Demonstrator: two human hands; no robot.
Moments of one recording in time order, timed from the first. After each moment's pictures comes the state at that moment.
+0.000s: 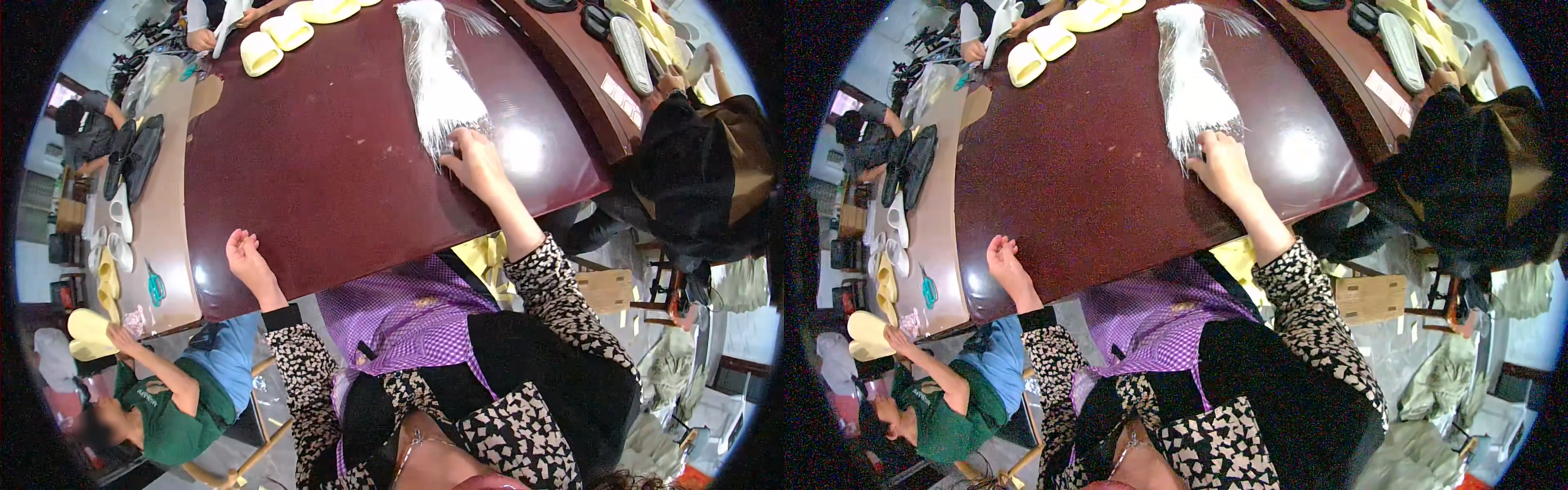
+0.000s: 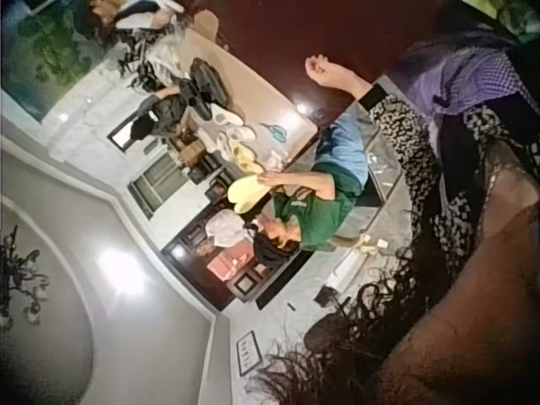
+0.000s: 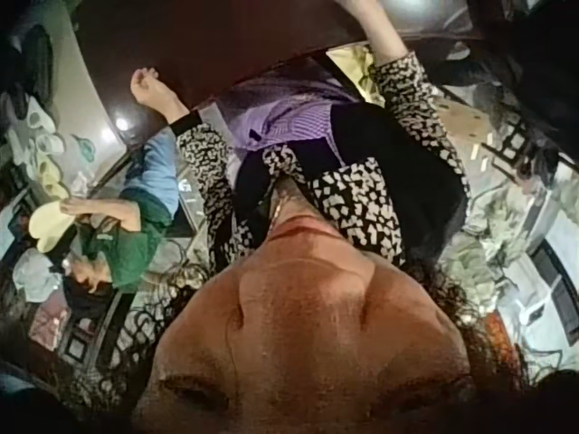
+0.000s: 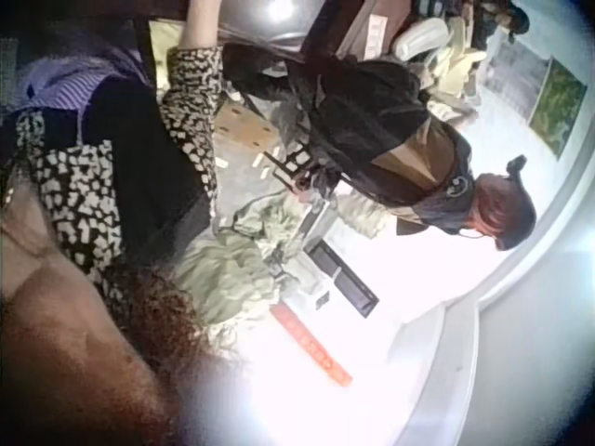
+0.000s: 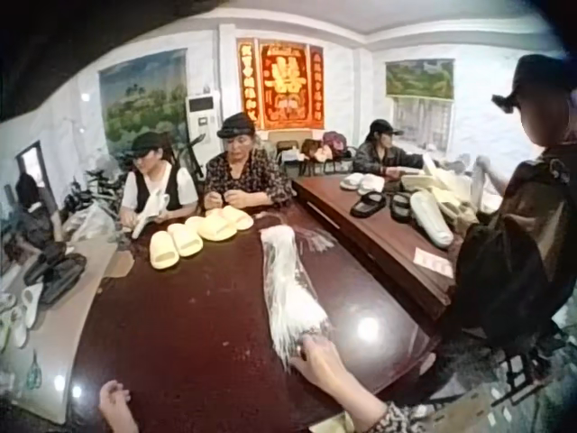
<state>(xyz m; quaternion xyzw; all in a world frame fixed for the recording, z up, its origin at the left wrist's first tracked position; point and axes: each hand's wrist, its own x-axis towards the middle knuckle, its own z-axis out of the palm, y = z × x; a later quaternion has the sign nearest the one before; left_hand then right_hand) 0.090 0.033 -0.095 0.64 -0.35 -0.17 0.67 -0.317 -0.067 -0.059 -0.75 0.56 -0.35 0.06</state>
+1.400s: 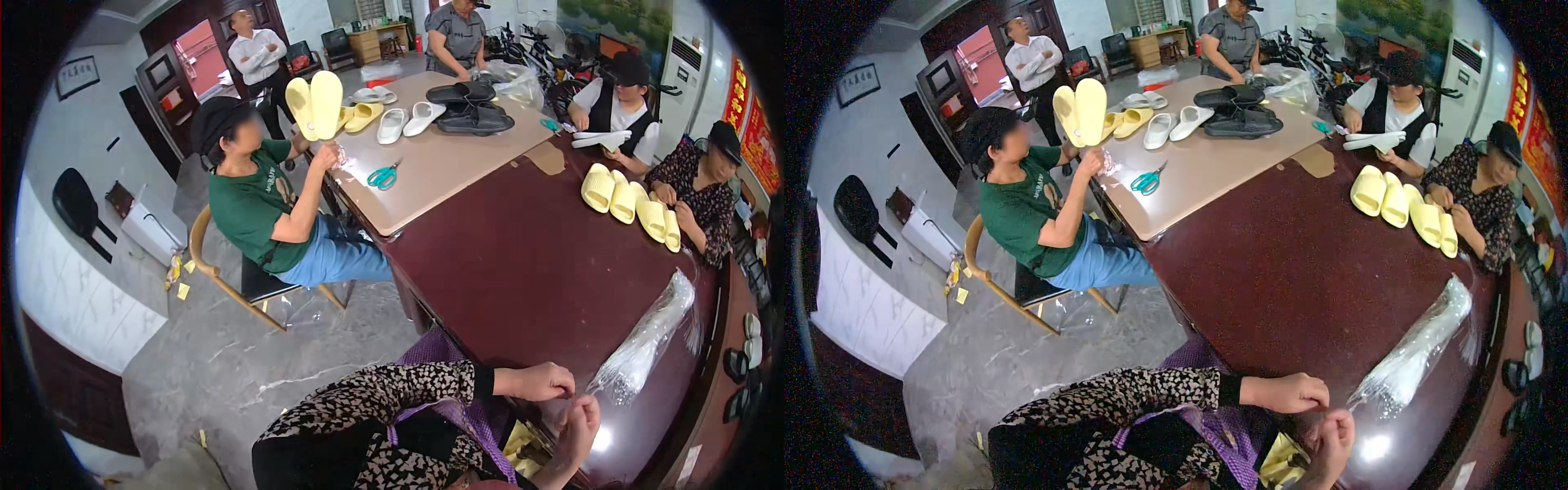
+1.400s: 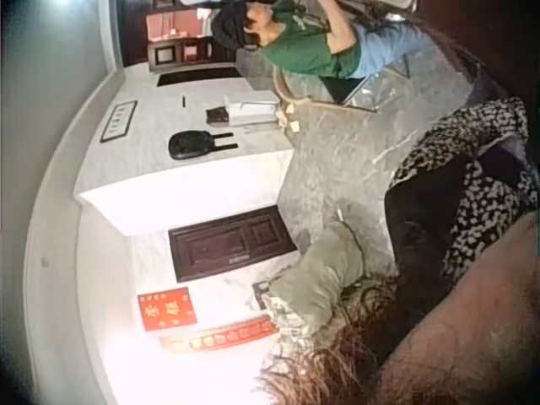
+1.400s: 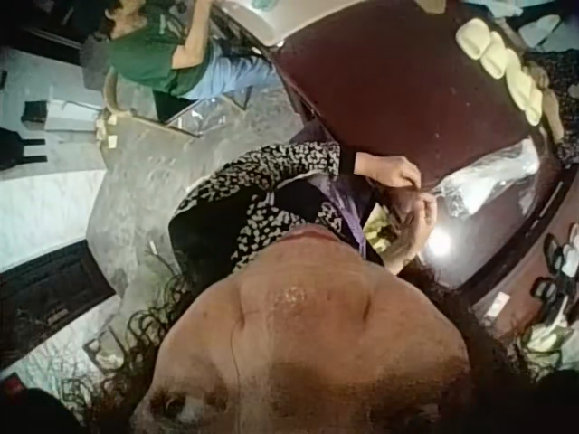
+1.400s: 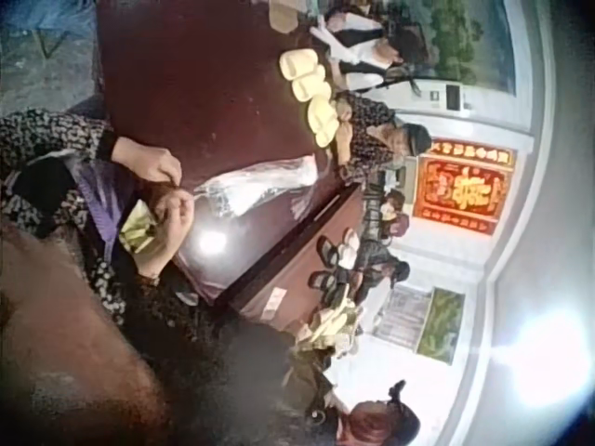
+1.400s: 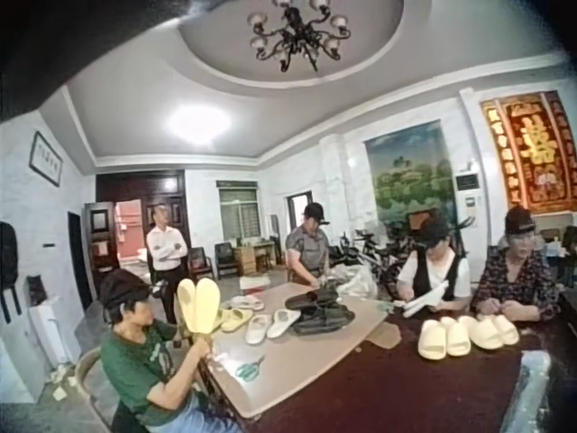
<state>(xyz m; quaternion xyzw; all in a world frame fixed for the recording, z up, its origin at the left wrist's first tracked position) -0.120 0.012 -0.040 0.35 -0.72 -0.30 0.52 -0.302 0.000 0.010 -0.47 0.28 -0.36 0.75</state>
